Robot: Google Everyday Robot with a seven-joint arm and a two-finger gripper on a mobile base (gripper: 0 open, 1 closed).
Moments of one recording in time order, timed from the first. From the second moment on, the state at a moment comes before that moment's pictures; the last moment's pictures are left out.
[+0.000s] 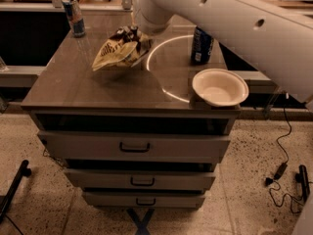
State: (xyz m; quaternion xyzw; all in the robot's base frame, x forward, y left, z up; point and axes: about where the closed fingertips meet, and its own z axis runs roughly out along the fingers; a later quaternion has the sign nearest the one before) arm 0.709 0.040 0.941 -0.78 0.49 -0.20 0.34
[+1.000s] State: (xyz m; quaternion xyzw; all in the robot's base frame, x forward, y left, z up) arm 0.764 0.035 1.050 -0.76 0.43 -0.21 0.45
